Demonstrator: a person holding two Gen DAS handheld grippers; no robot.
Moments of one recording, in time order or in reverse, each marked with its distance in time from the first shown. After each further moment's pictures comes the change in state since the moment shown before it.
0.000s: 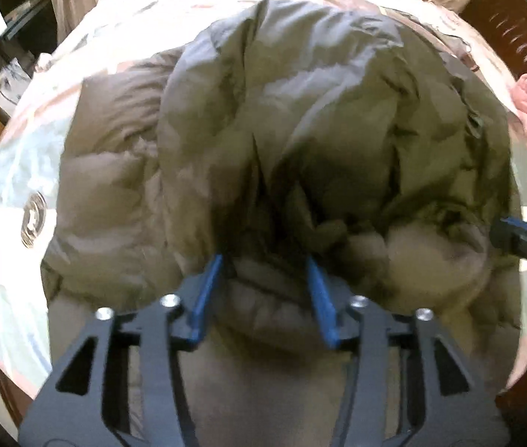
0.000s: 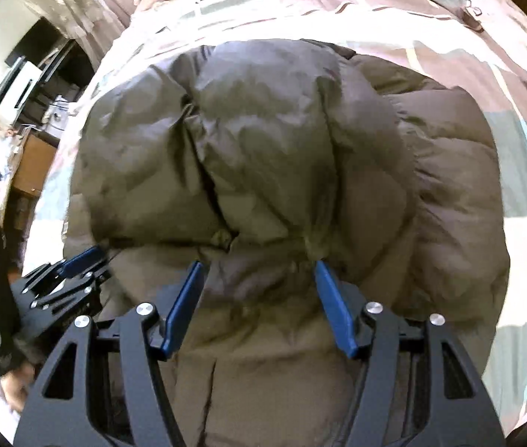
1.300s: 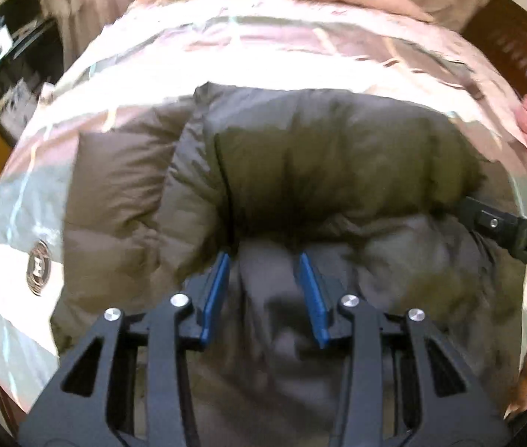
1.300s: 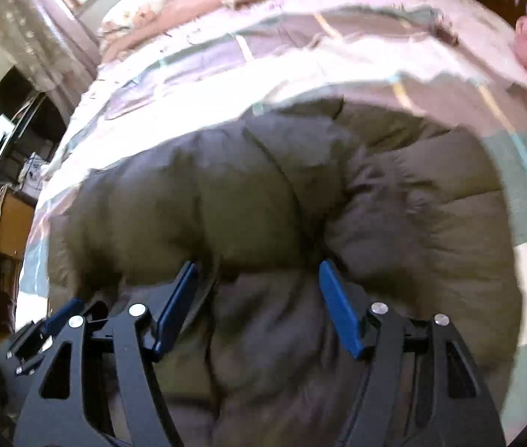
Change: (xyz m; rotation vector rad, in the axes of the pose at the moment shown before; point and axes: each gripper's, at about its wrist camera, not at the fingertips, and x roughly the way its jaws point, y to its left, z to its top) left arm -0.007 -0.004 0.040 0.022 -0.139 0.036; right arm 0.018 0.019 0.046 0.108 -0.195 -0.093
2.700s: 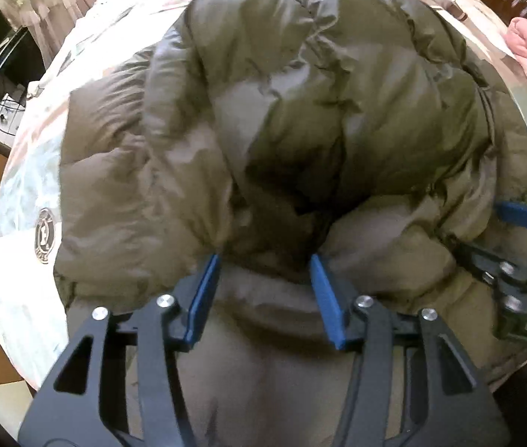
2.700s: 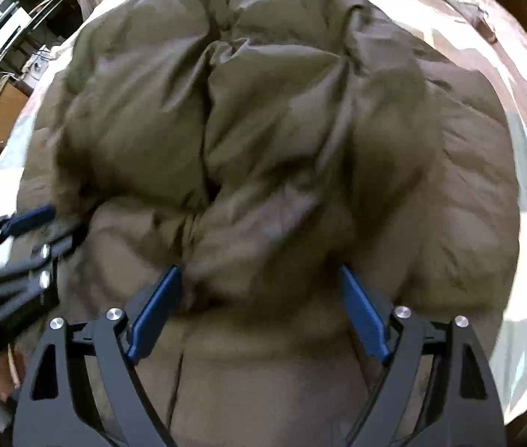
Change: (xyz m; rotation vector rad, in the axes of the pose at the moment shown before) left arm 0.010 -0.013 -0.051 0.133 0.178 0.046; right arm 0.023 0.007 -0.068 -0.226 0.276 -0.047
